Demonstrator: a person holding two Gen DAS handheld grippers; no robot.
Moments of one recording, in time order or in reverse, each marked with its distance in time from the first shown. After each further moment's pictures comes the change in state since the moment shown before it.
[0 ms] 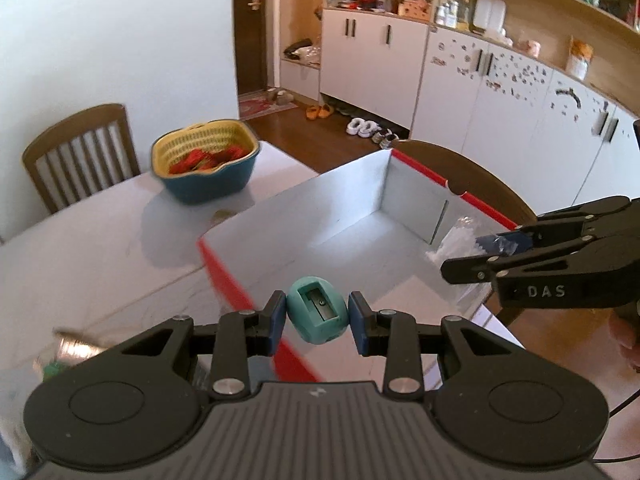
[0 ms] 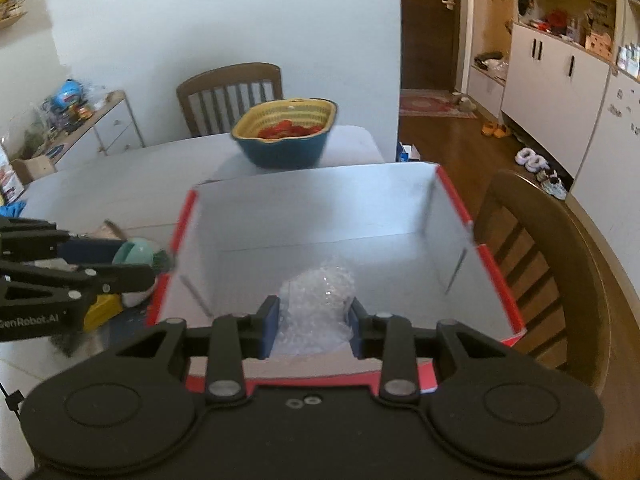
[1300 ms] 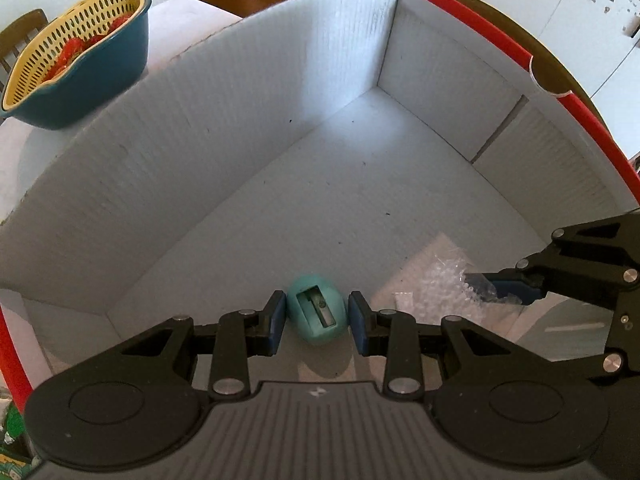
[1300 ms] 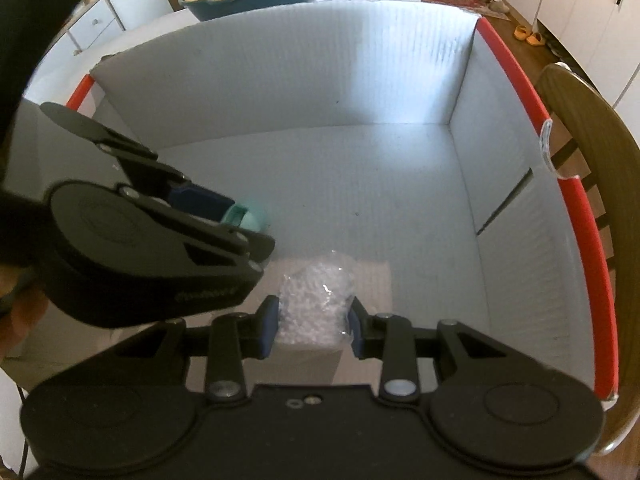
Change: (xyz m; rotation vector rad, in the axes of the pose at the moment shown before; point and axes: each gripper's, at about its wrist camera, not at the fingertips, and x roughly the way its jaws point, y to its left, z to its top) left arm 0.192 -0.032 0.027 0.052 0.482 -0.040; right arm 0.120 -0.031 -0.010 -0.032 0.384 0.036
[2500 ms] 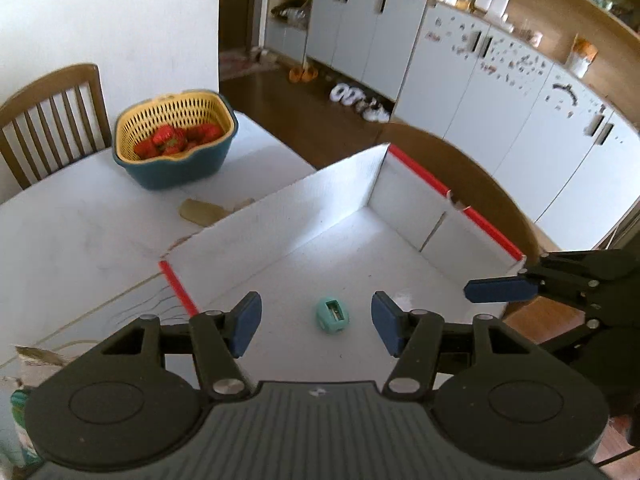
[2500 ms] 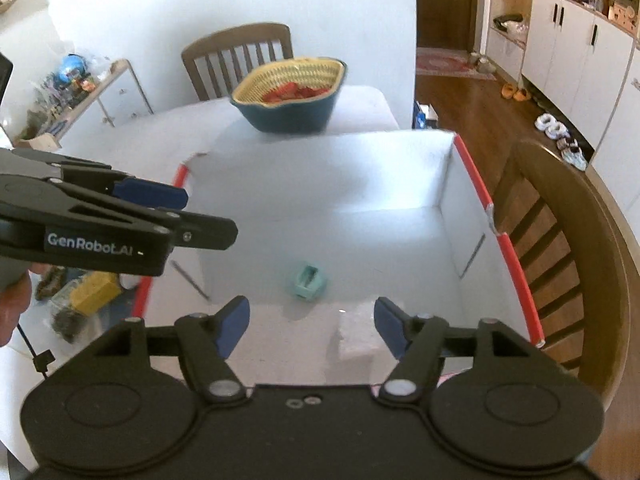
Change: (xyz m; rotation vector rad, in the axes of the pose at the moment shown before) left arm -0.151 0.044 -0.066 -0.090 -0.368 -0.075; right arm -0.096 0.033 -0.015 0.015 -0.250 0.025
